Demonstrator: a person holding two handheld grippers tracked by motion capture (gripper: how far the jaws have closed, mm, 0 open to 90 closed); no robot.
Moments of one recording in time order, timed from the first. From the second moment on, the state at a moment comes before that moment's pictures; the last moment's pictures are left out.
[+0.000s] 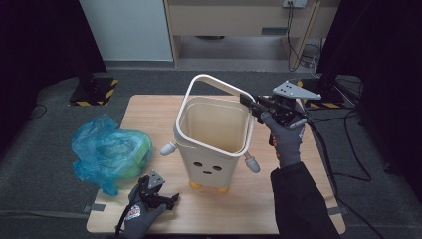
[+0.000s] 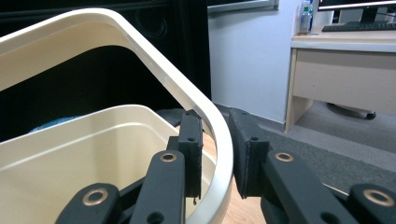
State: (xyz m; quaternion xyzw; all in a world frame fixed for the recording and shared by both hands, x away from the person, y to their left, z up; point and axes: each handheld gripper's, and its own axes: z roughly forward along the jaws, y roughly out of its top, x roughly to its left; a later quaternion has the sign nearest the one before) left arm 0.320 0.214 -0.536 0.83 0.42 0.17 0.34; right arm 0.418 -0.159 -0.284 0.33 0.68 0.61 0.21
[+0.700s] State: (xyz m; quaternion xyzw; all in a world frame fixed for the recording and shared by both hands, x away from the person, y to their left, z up) left arm 0.320 0.214 -0.536 0.83 0.42 0.17 0.34; right arm 0.424 -0.151 -0.291 0.34 0.70 0.59 0.20
